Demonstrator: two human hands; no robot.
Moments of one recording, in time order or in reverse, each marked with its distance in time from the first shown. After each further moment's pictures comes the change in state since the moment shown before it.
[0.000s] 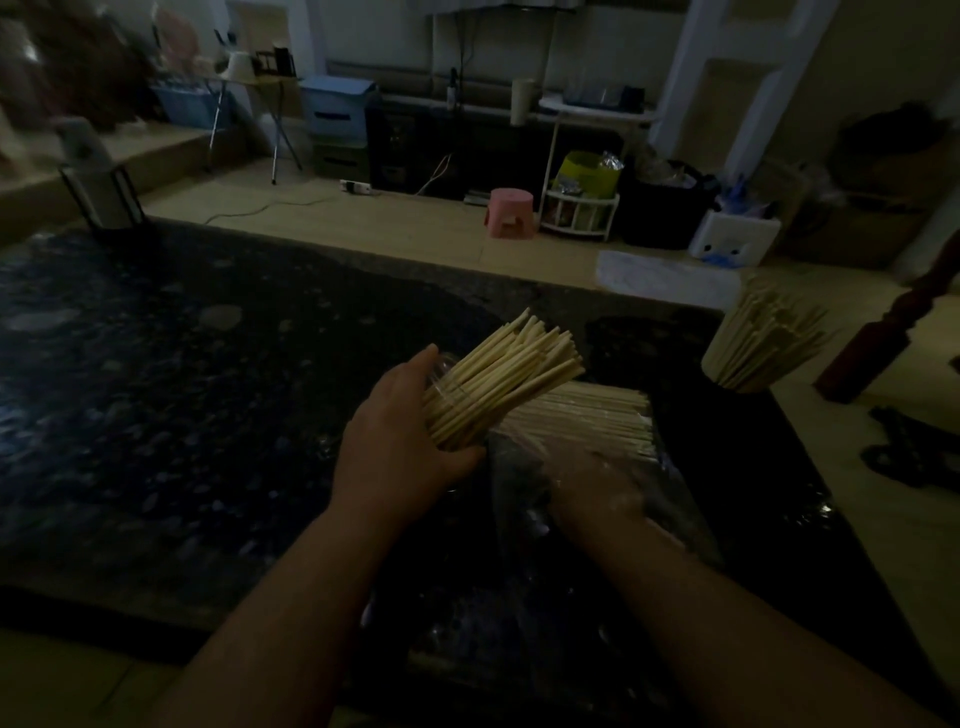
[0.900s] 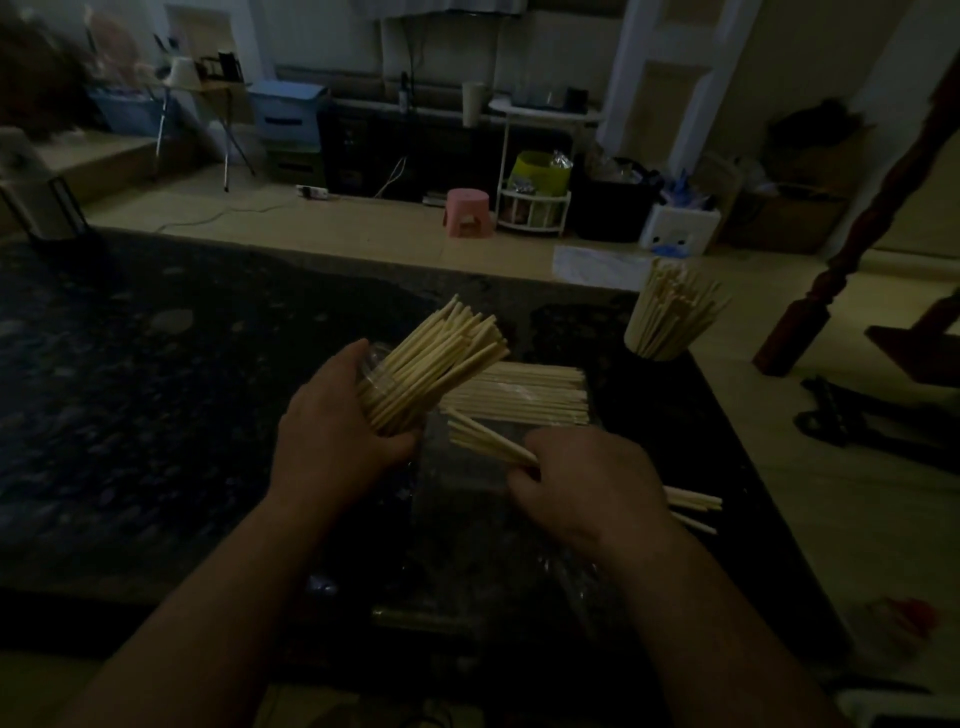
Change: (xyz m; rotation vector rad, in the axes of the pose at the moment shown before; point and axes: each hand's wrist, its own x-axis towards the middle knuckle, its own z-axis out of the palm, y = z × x) left_hand -0.021 0.017 -0.007 0.094 0.031 -0.058; right_hand -0.112 0.004 -0.078 -0.097 0.210 -0.196
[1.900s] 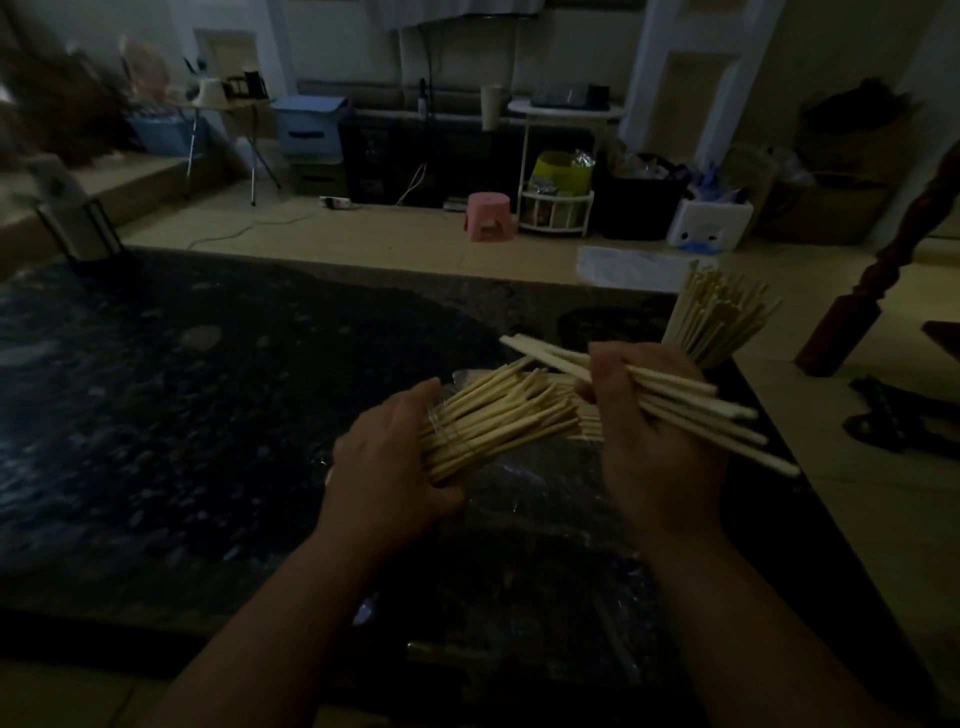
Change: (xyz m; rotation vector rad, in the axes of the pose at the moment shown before) left_hand -0.005 0.003 0.011 0.089 -0.165 0.135; right_hand 0.035 0.005 0.008 0.878 0.914 -0.093
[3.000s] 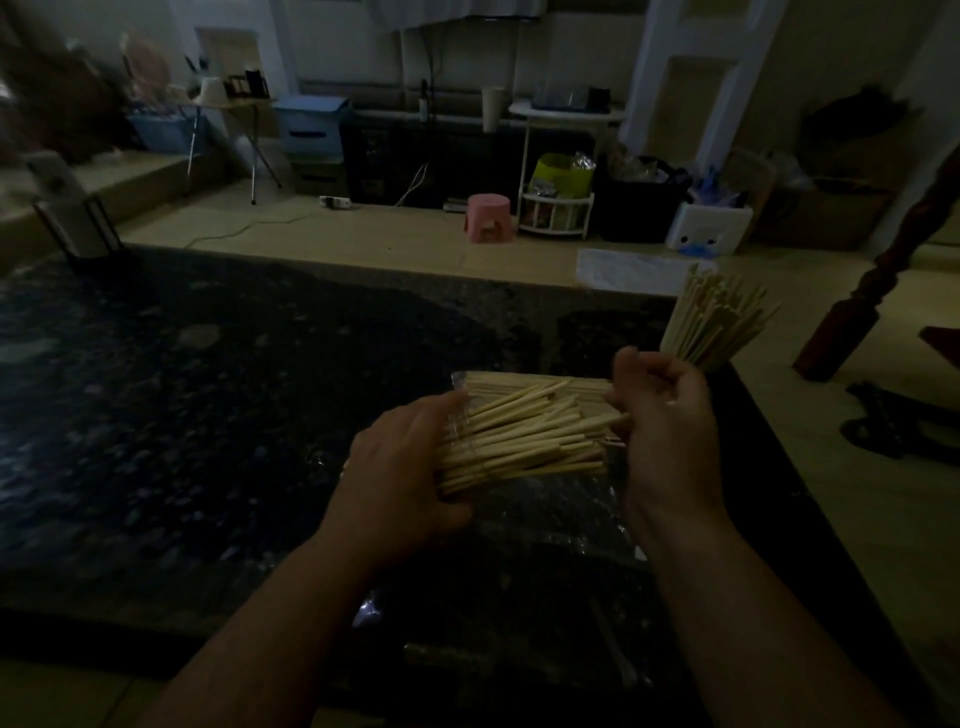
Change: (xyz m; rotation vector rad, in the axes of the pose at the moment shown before) left_hand -0.003 0.002 0.001 -0.032 -0.054 0.140; right_hand 0.007 0.003 0.001 0.378 0.101 0.693
